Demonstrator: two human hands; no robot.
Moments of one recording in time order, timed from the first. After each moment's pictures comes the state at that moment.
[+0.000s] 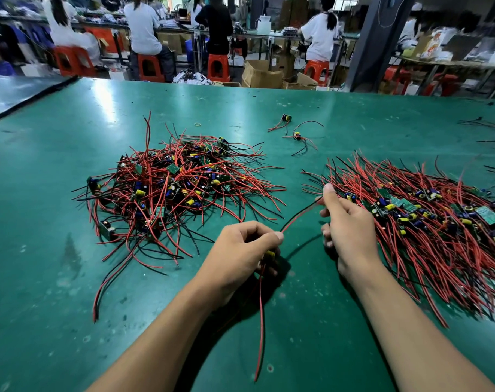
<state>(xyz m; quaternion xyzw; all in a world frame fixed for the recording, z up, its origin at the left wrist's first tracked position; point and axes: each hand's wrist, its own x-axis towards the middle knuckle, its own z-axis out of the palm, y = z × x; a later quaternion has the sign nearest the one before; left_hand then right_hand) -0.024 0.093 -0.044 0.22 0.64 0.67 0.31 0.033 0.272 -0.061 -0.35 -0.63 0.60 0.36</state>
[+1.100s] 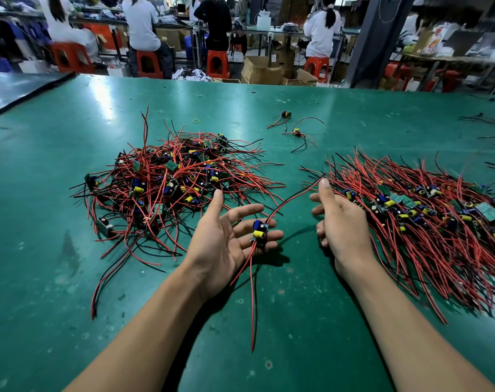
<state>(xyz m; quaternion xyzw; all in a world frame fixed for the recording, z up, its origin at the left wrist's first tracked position) -0.048 0.090 -0.047 0.08 0.45 0.79 0.41 0.034 0.264 -0.059 -0.34 -0.66 0.57 0.34</state>
